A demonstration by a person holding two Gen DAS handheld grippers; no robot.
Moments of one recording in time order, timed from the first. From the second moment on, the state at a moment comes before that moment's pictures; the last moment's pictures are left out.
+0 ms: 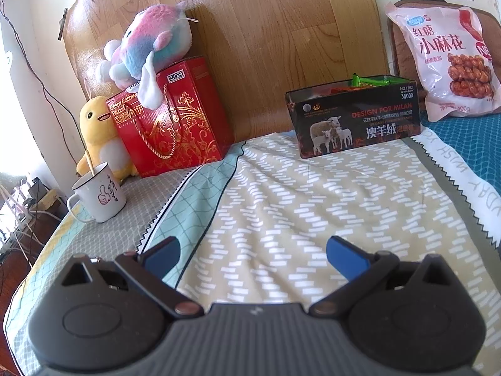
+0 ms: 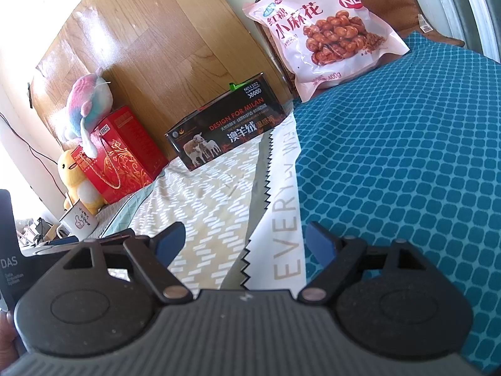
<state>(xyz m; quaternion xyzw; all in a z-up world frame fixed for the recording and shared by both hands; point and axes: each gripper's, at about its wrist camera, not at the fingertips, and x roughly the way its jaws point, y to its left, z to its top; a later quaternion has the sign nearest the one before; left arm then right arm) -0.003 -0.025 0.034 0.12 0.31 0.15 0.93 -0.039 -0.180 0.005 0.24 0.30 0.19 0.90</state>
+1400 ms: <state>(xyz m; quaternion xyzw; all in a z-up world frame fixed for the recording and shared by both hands) -0.008 -0.056 0.037 0.11 0.34 0.07 0.93 -0.039 -0.191 0.004 0.25 0.30 0.17 0.91</state>
